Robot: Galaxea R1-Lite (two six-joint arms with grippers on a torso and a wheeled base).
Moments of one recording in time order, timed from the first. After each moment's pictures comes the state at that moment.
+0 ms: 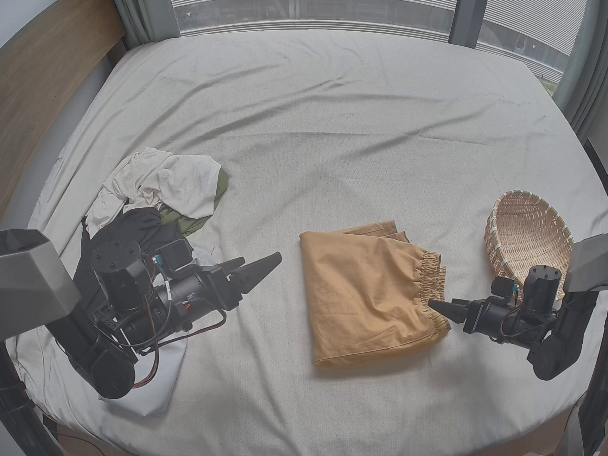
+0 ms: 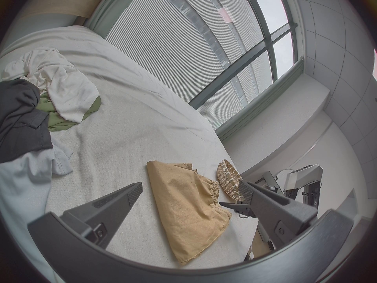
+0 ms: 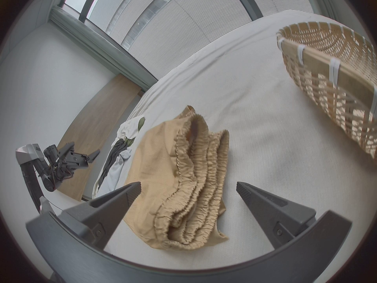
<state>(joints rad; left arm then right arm) -0.42 1.99 -0.47 -1.49 -0.36 -0.53 0.11 2.18 -0.28 -1.54 0.52 0.35</state>
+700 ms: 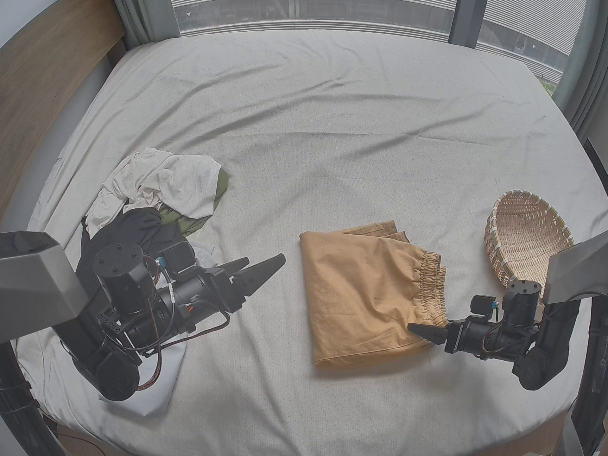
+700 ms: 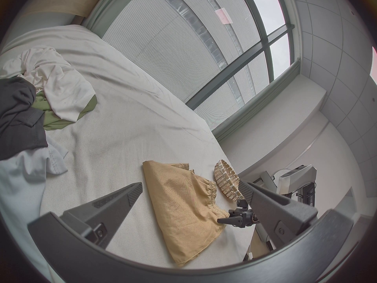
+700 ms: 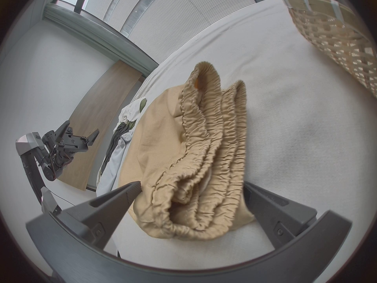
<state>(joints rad) -0.43 2.02 -0.46 -1.54 -0.36 -0.54 0.21 2.27 -0.29 -1.54 0.52 0.36</state>
